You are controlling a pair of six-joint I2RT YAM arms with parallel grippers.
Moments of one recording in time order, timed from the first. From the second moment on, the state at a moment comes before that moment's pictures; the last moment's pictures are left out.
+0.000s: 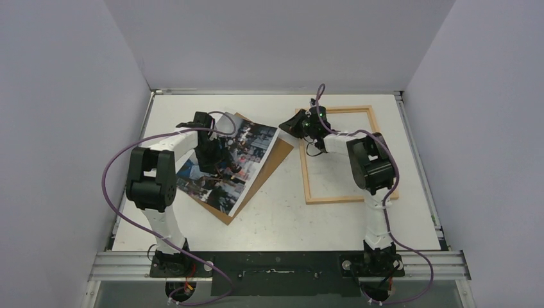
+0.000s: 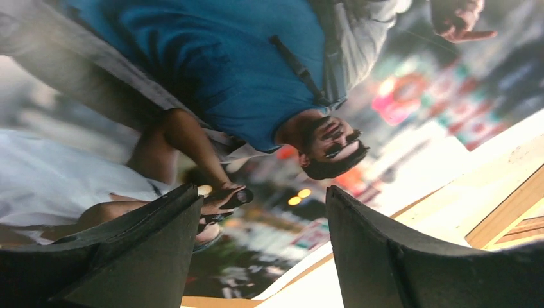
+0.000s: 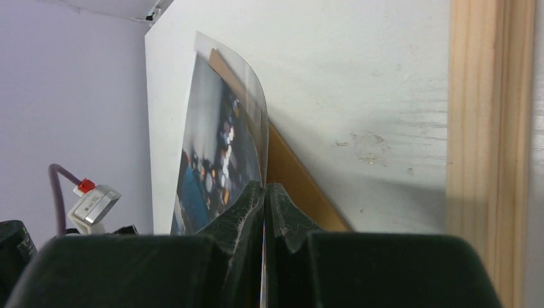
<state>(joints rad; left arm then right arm) -0.17 1.88 1.27 -0.72 0.19 -0.46 0.35 2.22 1.37 0.42 -0.35 0.99</state>
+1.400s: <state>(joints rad) -0.17 1.81 1.15 -0.67 0.15 -0.41 0.35 2.19 1.39 0.43 -0.36 0.85</state>
